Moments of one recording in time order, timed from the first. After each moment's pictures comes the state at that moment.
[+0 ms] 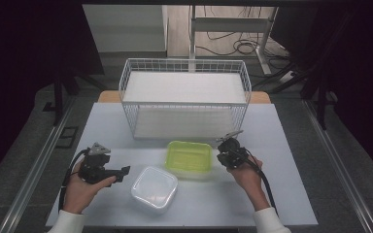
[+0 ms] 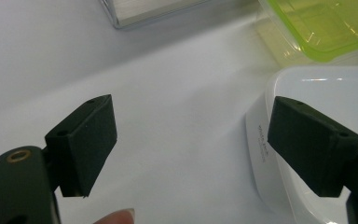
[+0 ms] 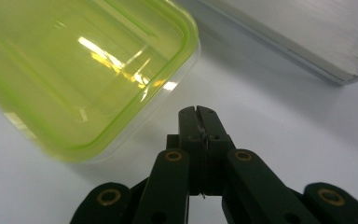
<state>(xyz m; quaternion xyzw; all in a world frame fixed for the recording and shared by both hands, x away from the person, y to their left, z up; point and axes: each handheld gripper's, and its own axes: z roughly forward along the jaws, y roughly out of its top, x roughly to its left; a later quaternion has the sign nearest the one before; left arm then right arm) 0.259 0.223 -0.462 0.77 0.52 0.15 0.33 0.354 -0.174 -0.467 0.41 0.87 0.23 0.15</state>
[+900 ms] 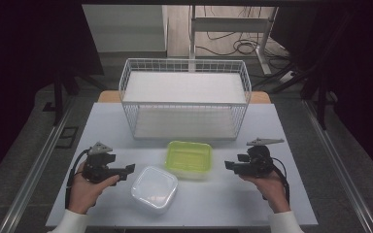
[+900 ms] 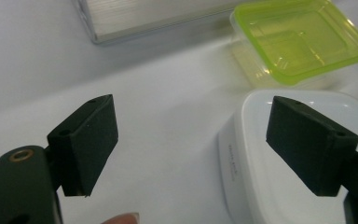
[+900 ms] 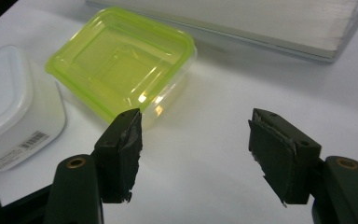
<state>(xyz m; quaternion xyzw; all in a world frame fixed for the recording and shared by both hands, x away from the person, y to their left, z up) 0.258 0.213 -0.459 0.75 0.52 0.13 0.38 0.322 -0.240 -0.448 0.45 0.81 0.38 0.07</state>
